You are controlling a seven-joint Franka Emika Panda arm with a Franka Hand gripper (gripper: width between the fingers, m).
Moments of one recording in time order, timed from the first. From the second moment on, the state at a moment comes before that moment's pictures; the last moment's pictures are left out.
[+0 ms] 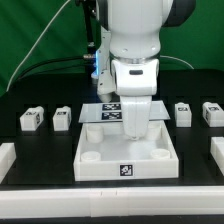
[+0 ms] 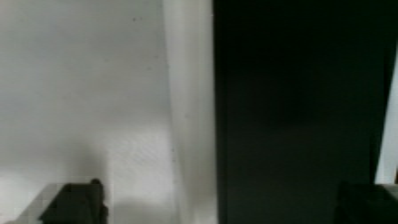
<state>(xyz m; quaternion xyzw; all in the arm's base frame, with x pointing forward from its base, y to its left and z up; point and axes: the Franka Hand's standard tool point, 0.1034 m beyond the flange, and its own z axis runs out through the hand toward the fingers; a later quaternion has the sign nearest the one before) 0.417 0.013 0.013 -0.71 -0.70 0.09 0.07</state>
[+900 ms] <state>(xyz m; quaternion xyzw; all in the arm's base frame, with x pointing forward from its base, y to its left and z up) 0.418 0.013 0.013 -0.71 -0.70 0.08 0.07</state>
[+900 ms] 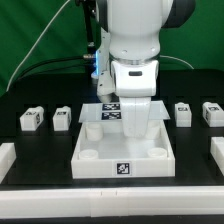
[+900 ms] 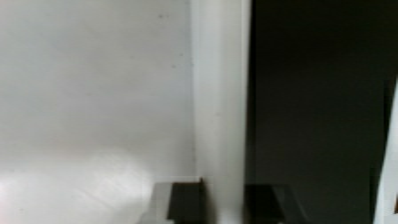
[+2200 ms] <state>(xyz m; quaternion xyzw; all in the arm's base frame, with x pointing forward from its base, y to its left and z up) 0.450 0.052 0.013 -0.71 -0.70 0.06 0.06</state>
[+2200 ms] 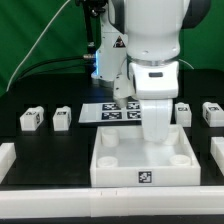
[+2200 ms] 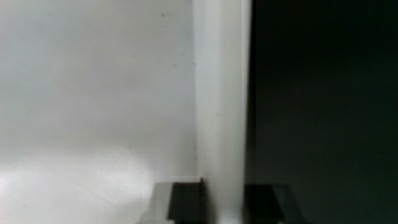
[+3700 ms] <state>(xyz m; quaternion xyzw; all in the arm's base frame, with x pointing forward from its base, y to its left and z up) 0.487 0.086 0.014 -0.73 -0.68 0.05 0.05</state>
